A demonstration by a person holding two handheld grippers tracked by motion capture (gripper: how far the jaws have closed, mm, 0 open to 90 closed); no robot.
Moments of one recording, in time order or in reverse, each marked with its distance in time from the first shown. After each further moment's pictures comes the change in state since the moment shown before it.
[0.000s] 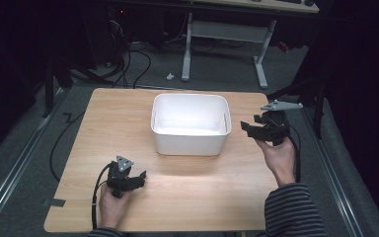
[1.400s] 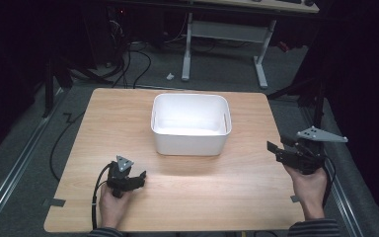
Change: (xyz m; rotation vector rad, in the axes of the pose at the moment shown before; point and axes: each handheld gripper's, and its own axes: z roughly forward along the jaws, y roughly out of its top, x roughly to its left) left arm 0.000 0.000 0.000 0.000 0.000 0.000; right arm -0.020 -0.068 -0.067 -0.077 -0.011 0.077
